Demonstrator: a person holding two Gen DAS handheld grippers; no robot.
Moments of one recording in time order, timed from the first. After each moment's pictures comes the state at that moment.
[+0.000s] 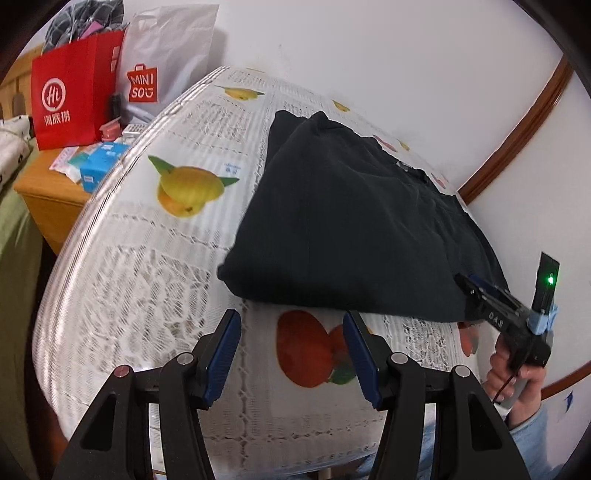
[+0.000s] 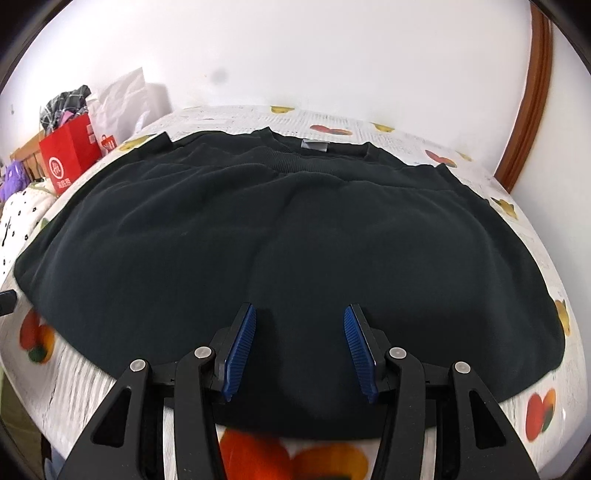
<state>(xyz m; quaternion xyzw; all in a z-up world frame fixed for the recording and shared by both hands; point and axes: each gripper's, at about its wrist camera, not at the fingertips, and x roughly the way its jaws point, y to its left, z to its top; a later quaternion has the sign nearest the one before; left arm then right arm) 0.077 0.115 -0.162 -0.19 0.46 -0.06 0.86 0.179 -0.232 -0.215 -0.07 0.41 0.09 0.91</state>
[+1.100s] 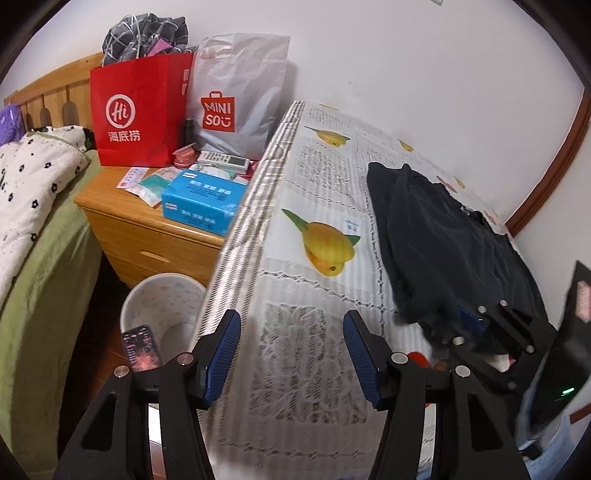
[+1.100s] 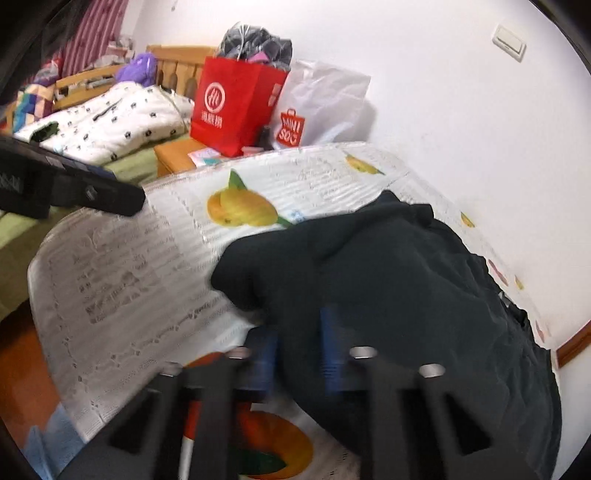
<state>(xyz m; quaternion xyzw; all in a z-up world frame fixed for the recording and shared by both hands) 0.074 0.199 -0.149 -0.17 0.44 0.03 0.88 0.123 0.007 -0.217 -0.28 0.30 0.29 0.86</state>
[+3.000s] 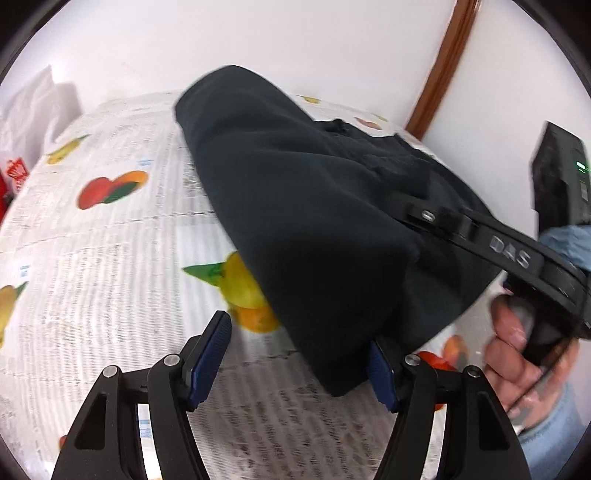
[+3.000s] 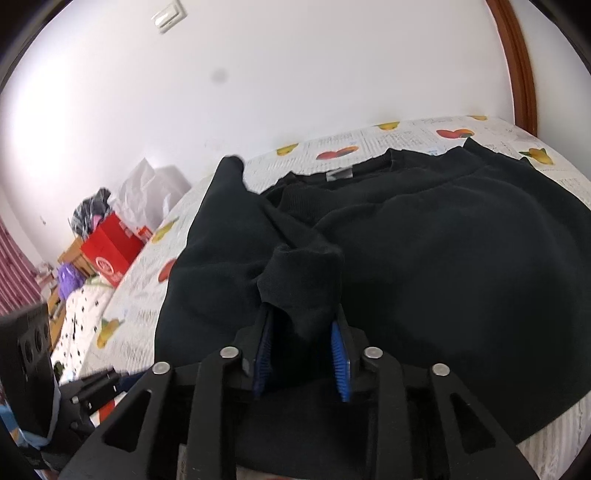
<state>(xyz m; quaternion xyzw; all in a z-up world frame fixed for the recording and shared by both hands) 0.145 -0.048 -0.160 -0.05 0.46 -0.17 0.87 0.227 -0.277 -0.205 0.14 0.37 0.17 0.90</state>
